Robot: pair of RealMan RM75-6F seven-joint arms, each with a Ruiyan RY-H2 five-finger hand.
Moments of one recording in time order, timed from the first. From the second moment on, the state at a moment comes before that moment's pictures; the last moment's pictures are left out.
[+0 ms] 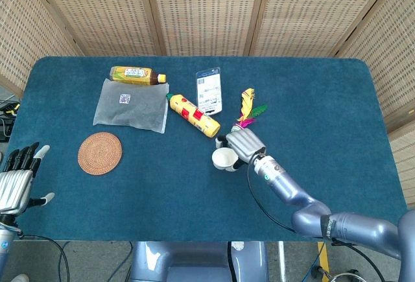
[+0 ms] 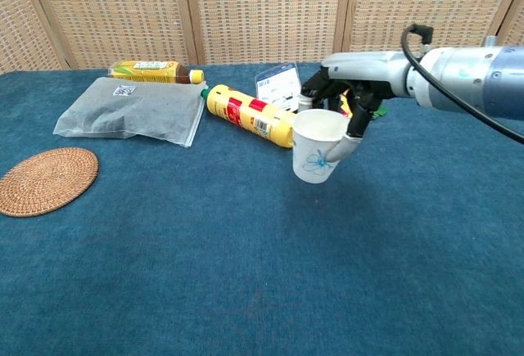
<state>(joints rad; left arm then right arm) -0.16 -1.08 -0.06 -1.78 1.32 1.35 0.27 0.93 -1.45 0.24 -1.51 -1.03 0.72 -0.21</state>
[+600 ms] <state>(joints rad) -0.17 -1.06 -0.06 -1.78 1.31 1.33 0.24 1.14 -1.72 0.26 -1.31 -0.76 0.69 -0.41</state>
